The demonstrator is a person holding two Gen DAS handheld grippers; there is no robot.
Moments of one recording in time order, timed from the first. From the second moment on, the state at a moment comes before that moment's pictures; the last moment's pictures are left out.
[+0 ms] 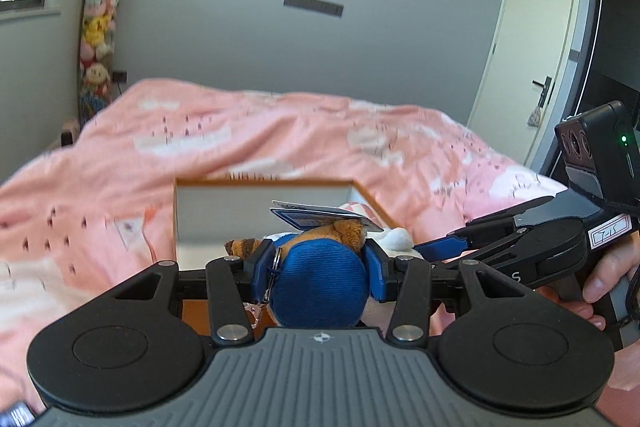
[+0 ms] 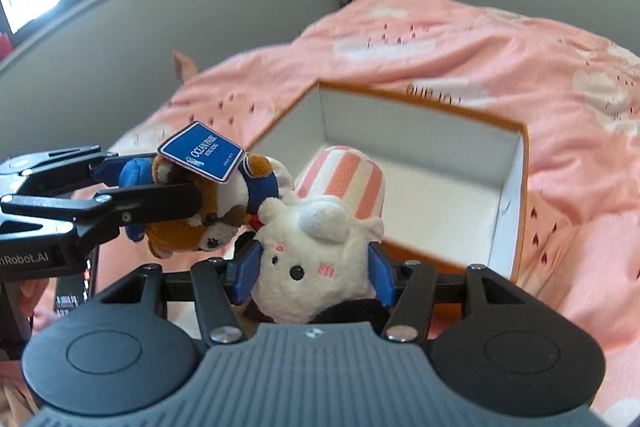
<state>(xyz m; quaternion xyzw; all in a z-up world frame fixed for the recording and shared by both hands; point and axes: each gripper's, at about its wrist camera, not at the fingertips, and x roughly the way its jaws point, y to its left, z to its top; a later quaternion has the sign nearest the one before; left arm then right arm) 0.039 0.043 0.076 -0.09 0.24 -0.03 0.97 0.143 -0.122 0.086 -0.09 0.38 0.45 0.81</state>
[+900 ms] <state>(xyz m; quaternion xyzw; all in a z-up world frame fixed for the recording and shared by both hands) 0.148 0.089 0.010 -0.07 0.30 0.01 0.95 0.268 -0.066 0.006 -0.01 0.49 0.38 0.79</state>
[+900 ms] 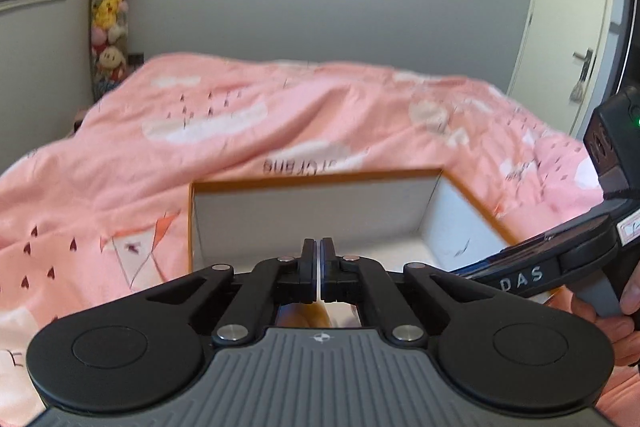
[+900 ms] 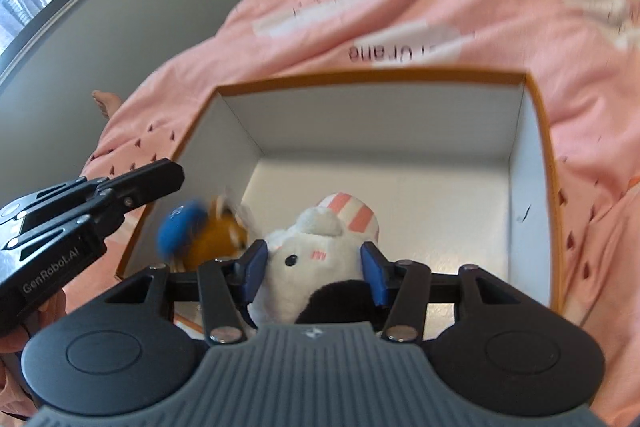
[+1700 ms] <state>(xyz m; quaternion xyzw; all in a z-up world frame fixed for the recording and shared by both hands) 0.226 0.080 -0.025 0.11 0.47 -0.07 0.87 0.298 -0.039 -0.031 -0.08 0.51 0.39 0.77</state>
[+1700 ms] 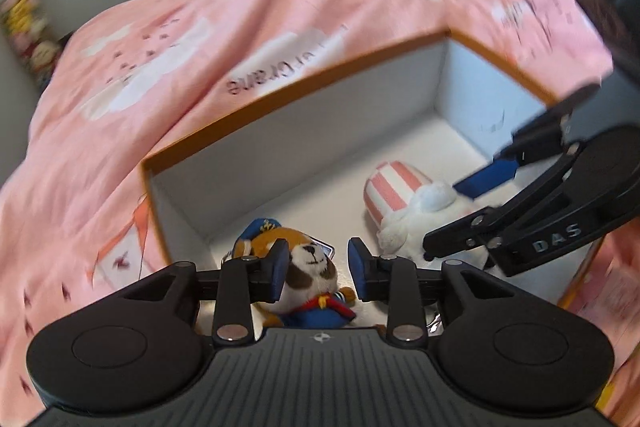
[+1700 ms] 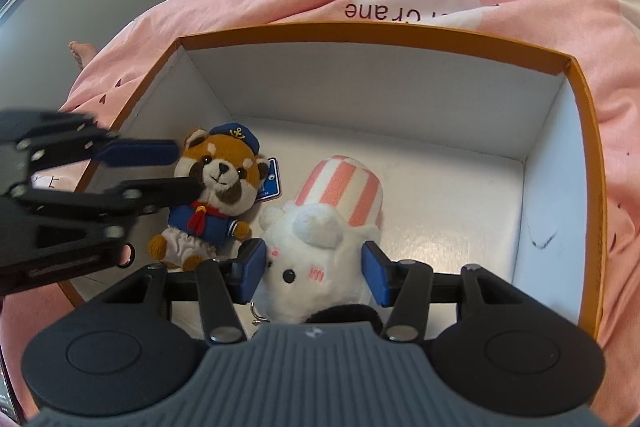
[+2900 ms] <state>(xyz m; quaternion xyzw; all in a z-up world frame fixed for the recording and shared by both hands) 0.201 0.096 -0.045 0.03 0.53 -0.11 0.84 0.297 -0.019 -0.045 -0.03 0.57 0.44 0.69</state>
